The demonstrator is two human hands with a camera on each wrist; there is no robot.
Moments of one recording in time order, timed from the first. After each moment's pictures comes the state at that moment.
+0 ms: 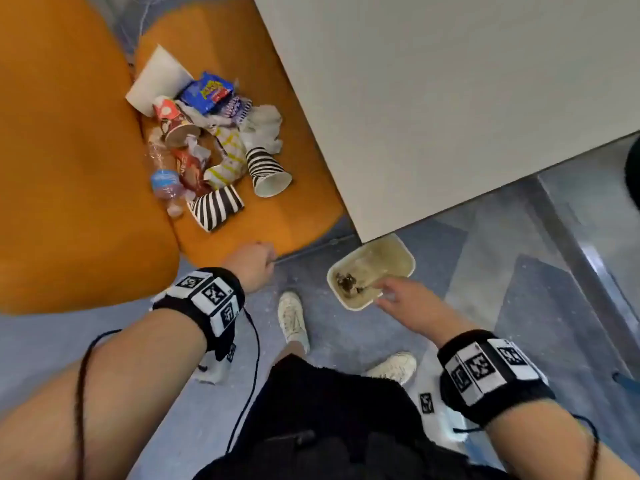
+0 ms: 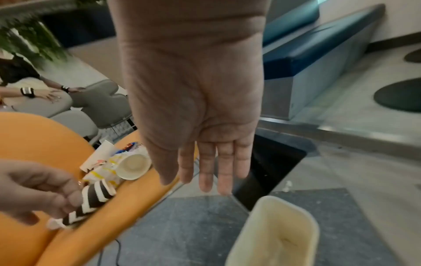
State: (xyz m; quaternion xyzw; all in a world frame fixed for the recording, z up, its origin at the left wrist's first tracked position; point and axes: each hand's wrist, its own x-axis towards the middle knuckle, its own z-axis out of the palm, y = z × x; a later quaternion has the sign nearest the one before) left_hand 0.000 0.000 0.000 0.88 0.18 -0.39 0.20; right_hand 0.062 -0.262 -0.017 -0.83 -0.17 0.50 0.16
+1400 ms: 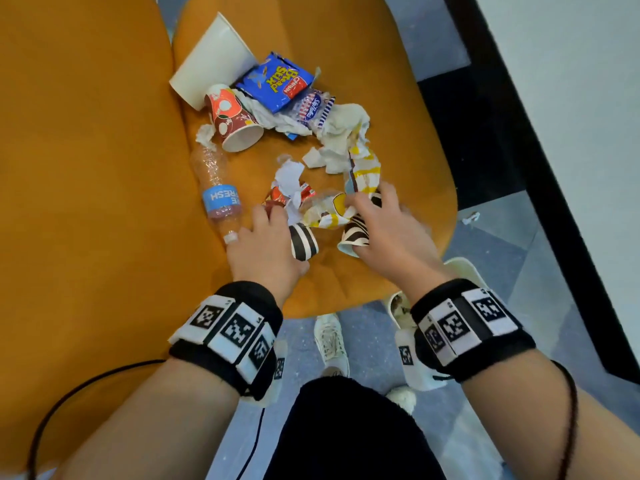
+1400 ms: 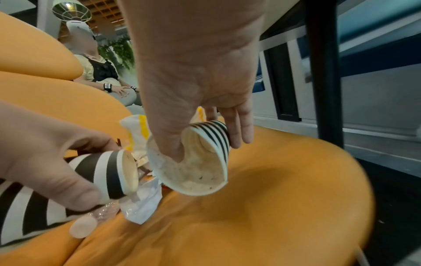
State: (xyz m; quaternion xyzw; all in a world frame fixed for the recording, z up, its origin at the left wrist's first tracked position) left_hand 0.023 0.141 -0.037 0.90 0.33 -0.25 0.12; right_hand 0.116 0.002 -0.054 -0.91 -0.28 0.28 0.07
